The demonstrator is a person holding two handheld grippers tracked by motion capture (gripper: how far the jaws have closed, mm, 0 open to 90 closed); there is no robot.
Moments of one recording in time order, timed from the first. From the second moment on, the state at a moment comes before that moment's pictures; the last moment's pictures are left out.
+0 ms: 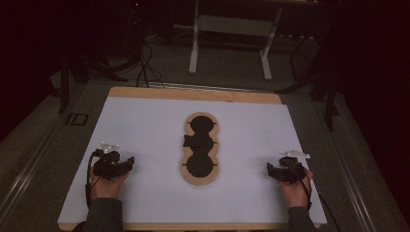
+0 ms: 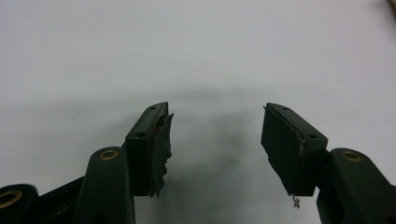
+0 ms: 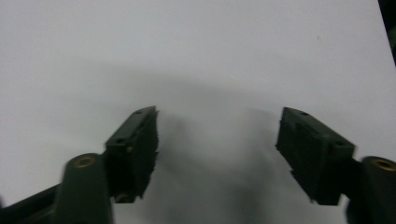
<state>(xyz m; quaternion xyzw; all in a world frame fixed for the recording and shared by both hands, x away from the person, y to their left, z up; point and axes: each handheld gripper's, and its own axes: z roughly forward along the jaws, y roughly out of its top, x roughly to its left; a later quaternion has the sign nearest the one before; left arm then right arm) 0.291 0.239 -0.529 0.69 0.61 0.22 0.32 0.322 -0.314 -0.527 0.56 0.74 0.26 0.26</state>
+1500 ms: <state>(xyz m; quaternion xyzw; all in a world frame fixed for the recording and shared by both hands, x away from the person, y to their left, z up) 0.286 0.230 -0.515 0.73 0.54 0.19 0.38 0.309 -0.264 -0.501 0.49 0.77 0.35 0.21</state>
